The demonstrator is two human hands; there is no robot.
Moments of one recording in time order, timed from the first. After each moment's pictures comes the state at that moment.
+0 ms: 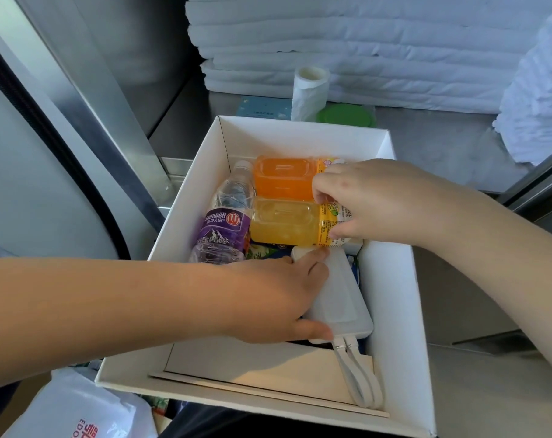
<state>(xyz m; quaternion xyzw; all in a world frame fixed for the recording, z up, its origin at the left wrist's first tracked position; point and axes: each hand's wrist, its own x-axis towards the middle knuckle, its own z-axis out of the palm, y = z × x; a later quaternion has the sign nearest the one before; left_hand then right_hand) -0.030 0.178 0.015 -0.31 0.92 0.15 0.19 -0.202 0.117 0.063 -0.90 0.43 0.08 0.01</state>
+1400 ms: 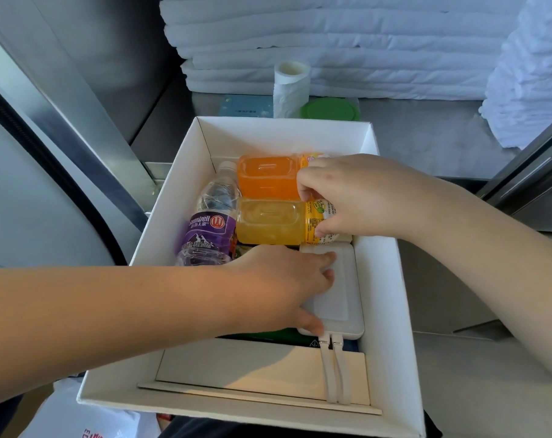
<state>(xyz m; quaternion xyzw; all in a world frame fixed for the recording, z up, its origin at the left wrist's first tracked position) -0.049 0.163 0.009 -0.28 0.93 0.11 0.19 -0.206 0.114 0.054 -0.90 0.43 0.02 0.05</state>
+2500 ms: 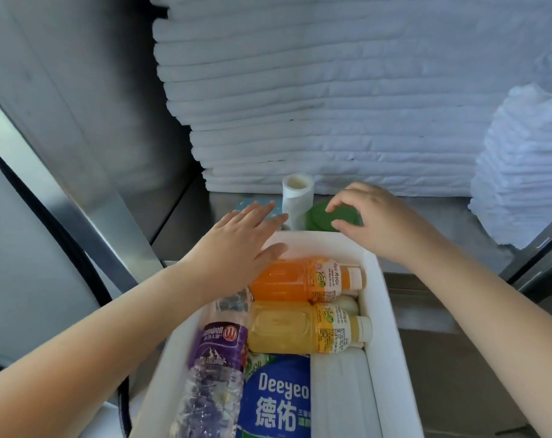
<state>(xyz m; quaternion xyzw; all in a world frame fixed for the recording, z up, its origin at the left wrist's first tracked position) 0.001 0.049 0.062 -0.49 0.87 -0.01 -0.04 -0.240 0.036 0.074 -0.81 0.54 -0.21 0.06</state>
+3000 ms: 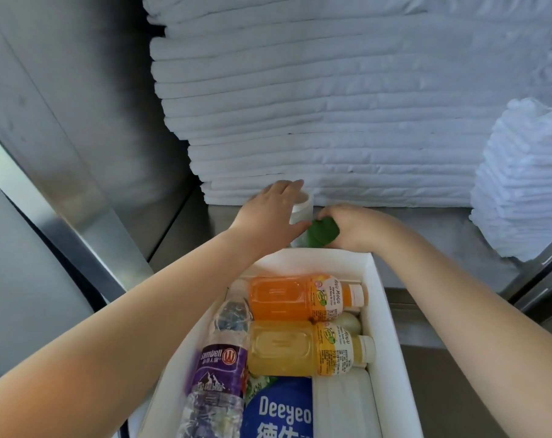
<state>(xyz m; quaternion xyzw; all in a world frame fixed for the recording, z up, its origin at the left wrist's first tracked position) -0.047 -0.025 0.071 -0.51 0.84 0.01 -0.16 -0.222 -0.024 0.062 -0.77 0.60 -0.06 0.20</state>
